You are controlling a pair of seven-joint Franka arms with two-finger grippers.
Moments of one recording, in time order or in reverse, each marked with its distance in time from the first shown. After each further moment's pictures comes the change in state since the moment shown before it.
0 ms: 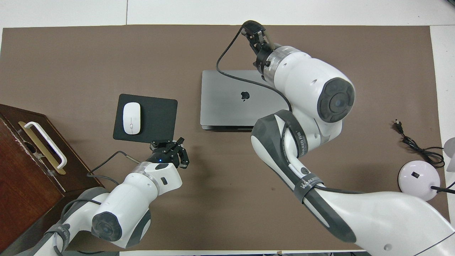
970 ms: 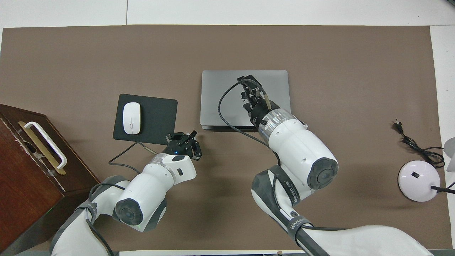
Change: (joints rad) left arm -0.029 0.207 0.000 0.121 0.000 0.118 0.005; right arm 0.070 -0.140 -0.007 -0.462 0.001 0.426 0.202
